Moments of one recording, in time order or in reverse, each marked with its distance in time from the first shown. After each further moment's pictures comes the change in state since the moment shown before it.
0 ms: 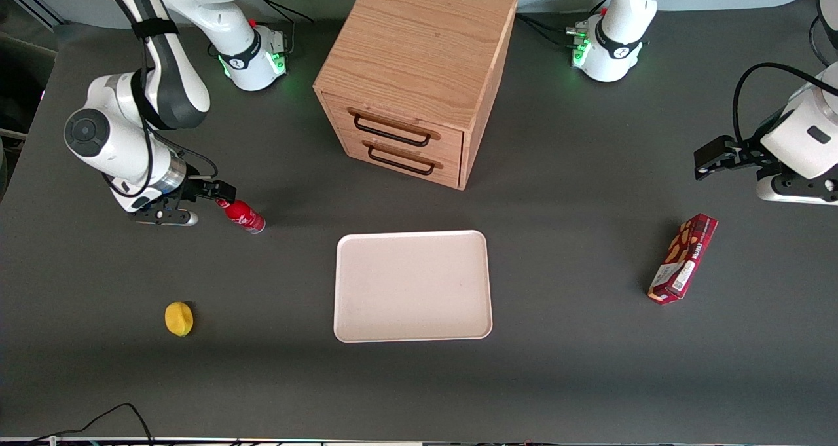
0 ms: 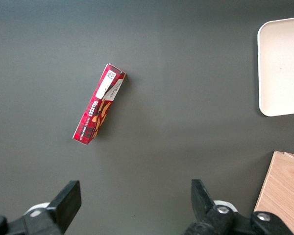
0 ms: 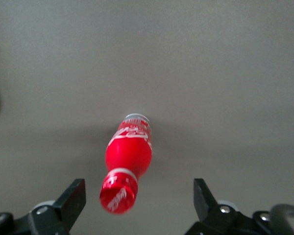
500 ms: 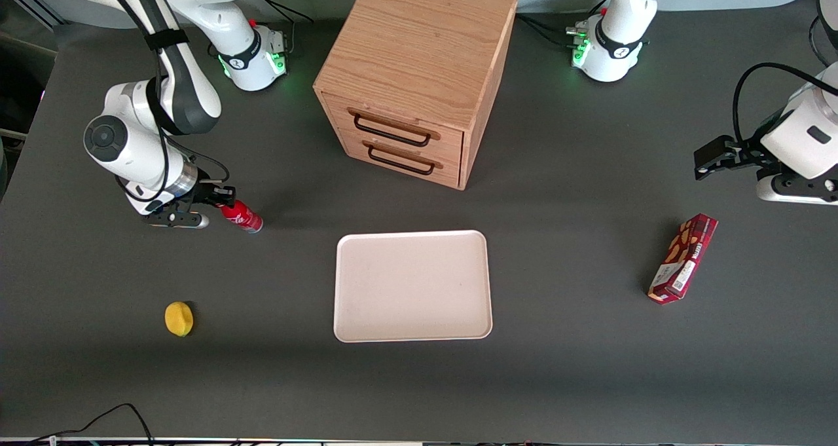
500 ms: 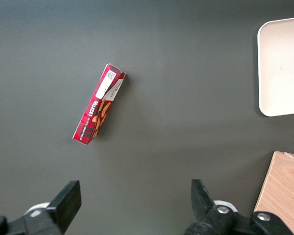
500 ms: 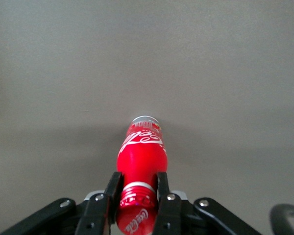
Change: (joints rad) arm 0.009 0.021 0.009 -0.022 0.001 0.043 0.007
